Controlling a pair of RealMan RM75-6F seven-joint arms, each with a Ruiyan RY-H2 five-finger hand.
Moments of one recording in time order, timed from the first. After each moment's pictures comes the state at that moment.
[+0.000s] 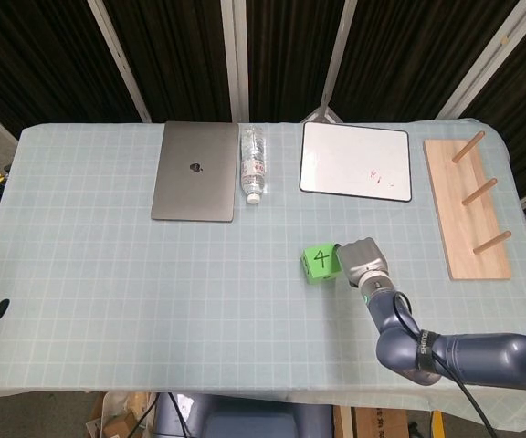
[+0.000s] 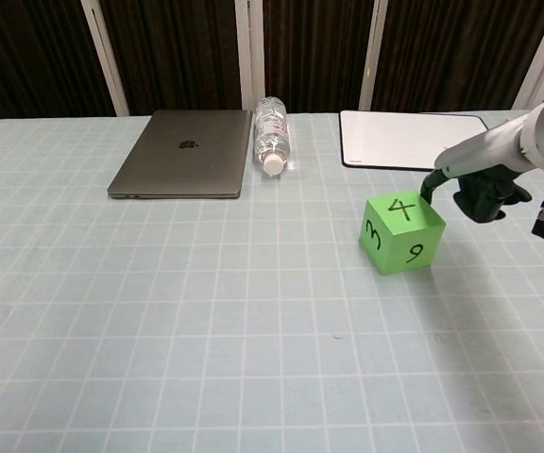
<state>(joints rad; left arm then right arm) -0.06 -1.07 -0.10 -1.65 1.43 1.53 -0.06 1.25 -1.24 0.00 -1.84 0.02 0.91 -0.99</state>
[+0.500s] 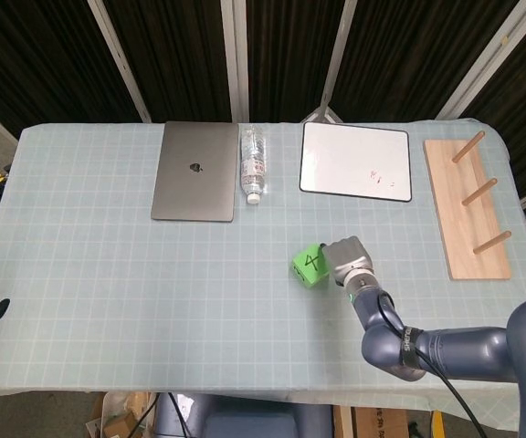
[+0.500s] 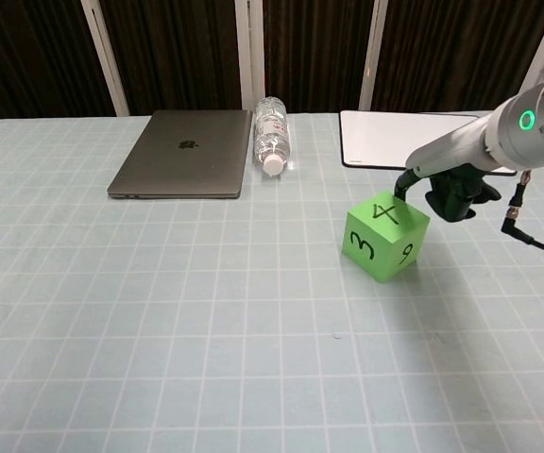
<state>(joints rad) -0.06 -1.07 -0.10 -1.64 1.43 1.53 -0.06 1.32 -1.28 0.00 -1.82 0.06 0.90 -1.00</state>
